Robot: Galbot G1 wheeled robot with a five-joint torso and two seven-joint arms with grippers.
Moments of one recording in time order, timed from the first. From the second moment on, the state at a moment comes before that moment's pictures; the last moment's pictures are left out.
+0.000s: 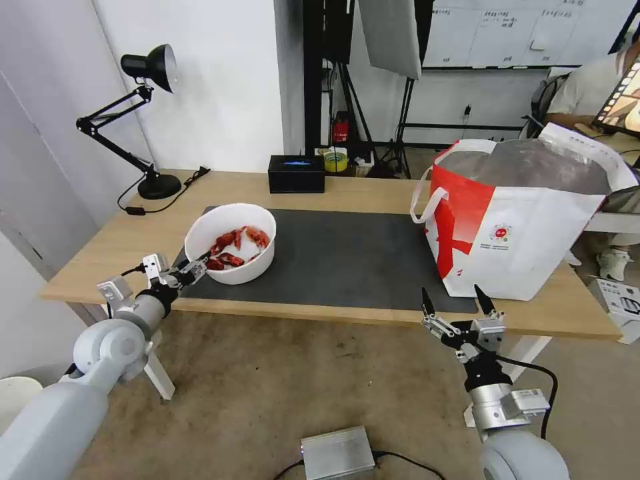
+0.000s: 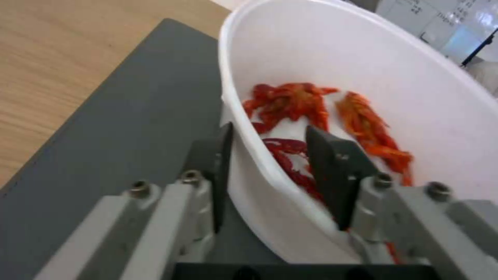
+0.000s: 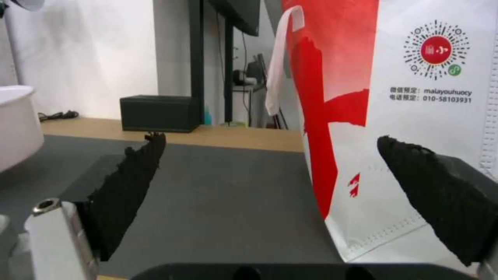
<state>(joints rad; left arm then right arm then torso) 1.09 -0.85 -0.43 -1.77 -1.16 0.24 -0.13 -1.60 1.19 0.48 2.13 0.25 0.19 0.15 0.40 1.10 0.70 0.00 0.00</state>
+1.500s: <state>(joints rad) 0.98 -0.88 -0.32 -1.85 -1.19 0.29 -0.18 -1.60 1.19 0.48 2.13 0.25 0.19 0.15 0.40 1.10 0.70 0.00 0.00</state>
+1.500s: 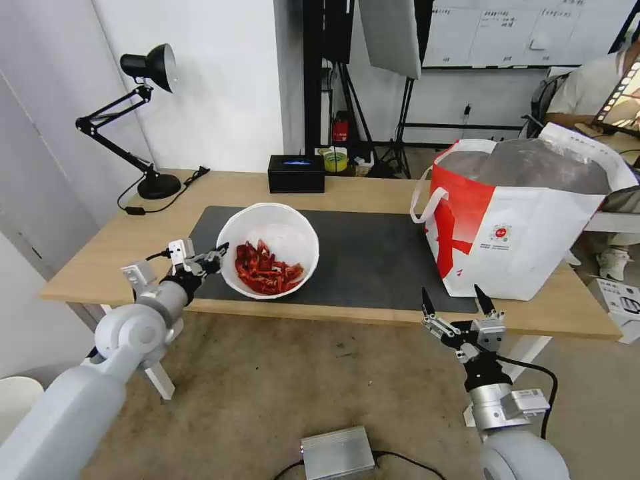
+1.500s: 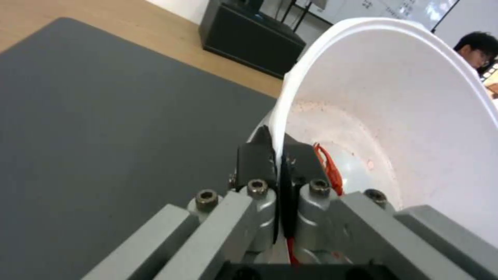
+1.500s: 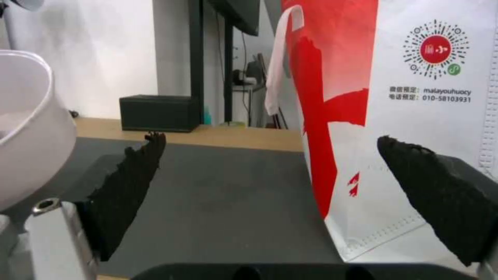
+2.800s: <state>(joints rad) 0.55 -1.06 -0.04 -1.83 -1.30 0.35 -0.36 -1.60 1.19 0.48 2.13 0.25 0.19 0.15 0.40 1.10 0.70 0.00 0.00</state>
